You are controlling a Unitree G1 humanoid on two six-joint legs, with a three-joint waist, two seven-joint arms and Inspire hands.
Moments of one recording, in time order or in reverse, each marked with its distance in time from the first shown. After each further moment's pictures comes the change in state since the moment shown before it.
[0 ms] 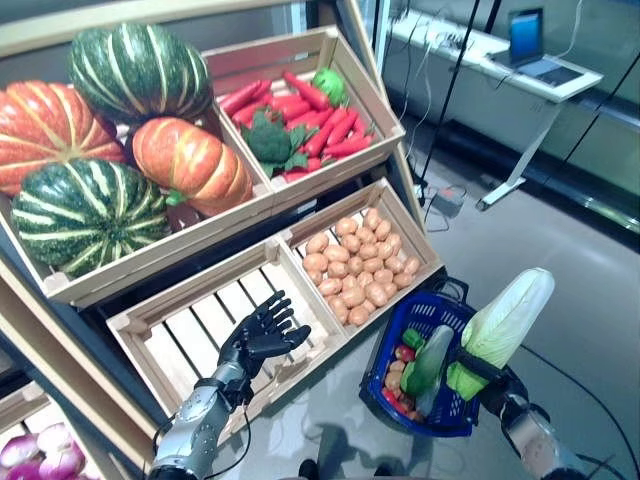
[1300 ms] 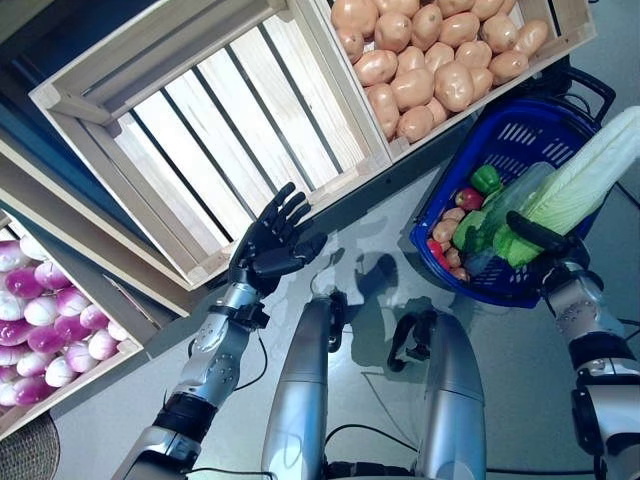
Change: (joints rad) left arm -0.206 0.054 -0.066 -0.123 -0.227 -0.239 -0.002; right arm -0.462 -0.222 0.002 0.090 0.057 -0.012 -0.044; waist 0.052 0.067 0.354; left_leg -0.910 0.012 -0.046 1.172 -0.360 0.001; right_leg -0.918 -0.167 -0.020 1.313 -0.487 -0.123
